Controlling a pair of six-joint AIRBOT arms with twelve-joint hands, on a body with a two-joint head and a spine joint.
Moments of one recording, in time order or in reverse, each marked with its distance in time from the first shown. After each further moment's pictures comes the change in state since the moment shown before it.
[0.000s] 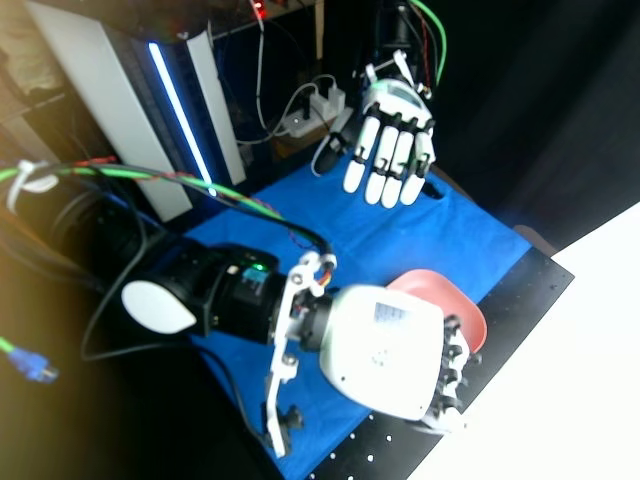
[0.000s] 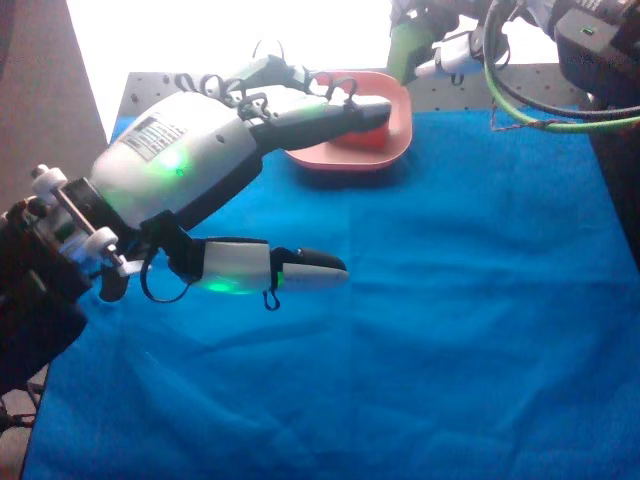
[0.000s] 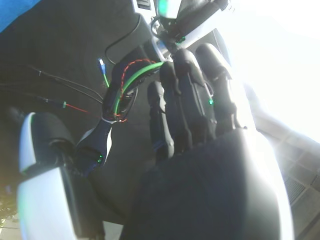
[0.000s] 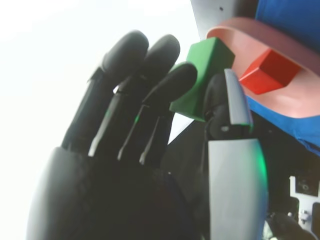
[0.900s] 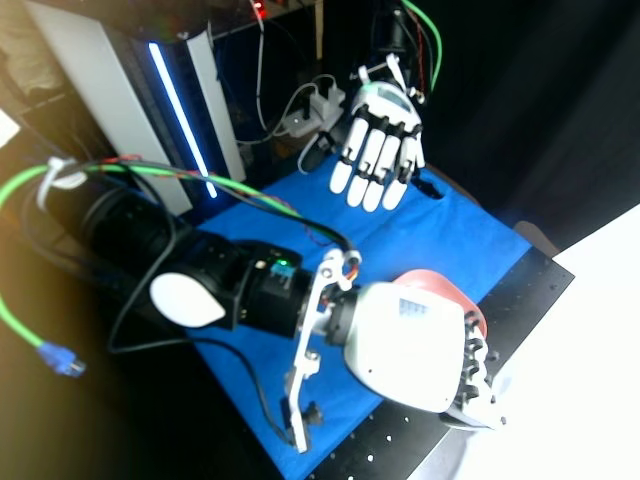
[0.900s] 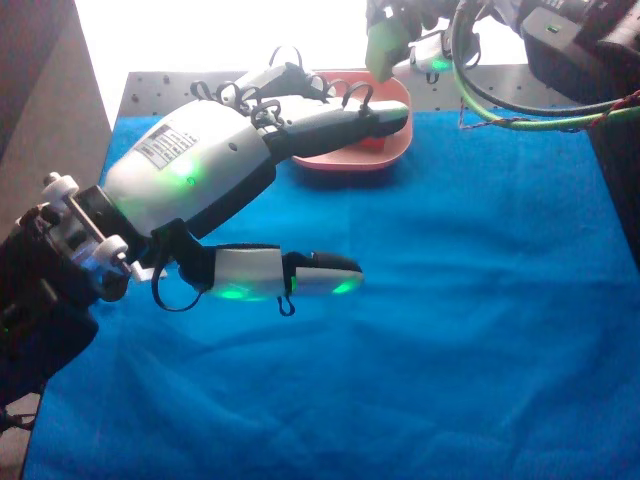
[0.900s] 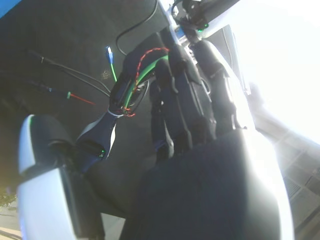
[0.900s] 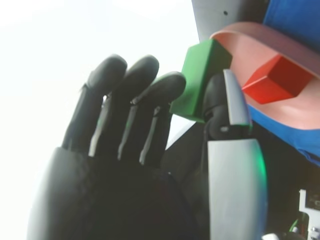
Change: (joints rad) left arm 0.001 -0.017 -0.002 0.017 -0.023 -0.026; right arm 0.013 -0.068 0.060 -0.006 -0.016 0.000
